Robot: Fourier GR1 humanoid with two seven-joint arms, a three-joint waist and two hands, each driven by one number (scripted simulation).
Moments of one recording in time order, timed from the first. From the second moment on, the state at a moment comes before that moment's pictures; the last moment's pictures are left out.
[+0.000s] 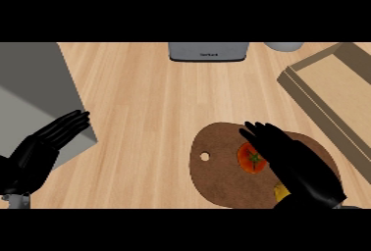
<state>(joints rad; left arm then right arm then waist) 0.04 0.38 -0.02 -1.71 0.39 0.02 0.21 -0.11 -0.46 0.43 -1.97 0.78 0.43 0.33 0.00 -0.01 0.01</state>
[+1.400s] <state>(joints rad) 0.04 0.30 0.06 -1.72 0.33 -0.05 0.25 -0.12 -0.33 0.42 -1.73 0.99 0.41 0.21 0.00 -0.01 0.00</state>
